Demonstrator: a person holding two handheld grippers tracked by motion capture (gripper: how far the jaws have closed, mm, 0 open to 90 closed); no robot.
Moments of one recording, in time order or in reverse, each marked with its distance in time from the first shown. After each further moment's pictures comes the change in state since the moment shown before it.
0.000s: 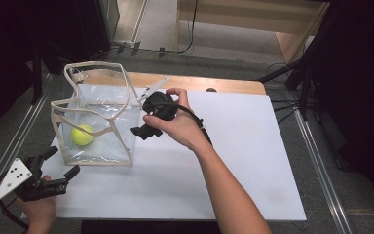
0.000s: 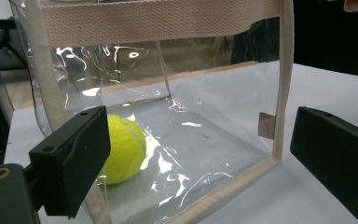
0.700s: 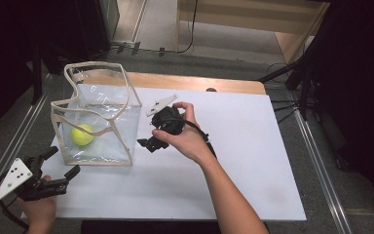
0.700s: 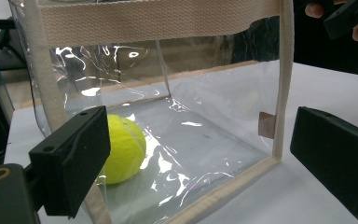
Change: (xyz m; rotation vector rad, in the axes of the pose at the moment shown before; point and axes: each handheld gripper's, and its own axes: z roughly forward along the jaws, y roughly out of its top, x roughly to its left) left arm -0.001 0.000 0.000 0.005 0.000 0.000; right arm 0.006 -0.042 0.010 -0.027 0.003 0.021
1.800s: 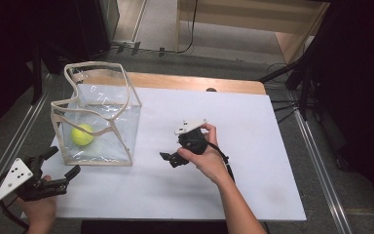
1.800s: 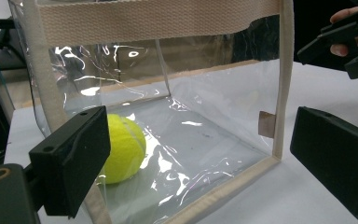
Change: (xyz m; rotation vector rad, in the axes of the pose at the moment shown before) left arm 0.000 0.000 0.000 0.000 0.000 0.000; right arm -0.007 -0.090 -0.006 -0.067 -0.051 0.117
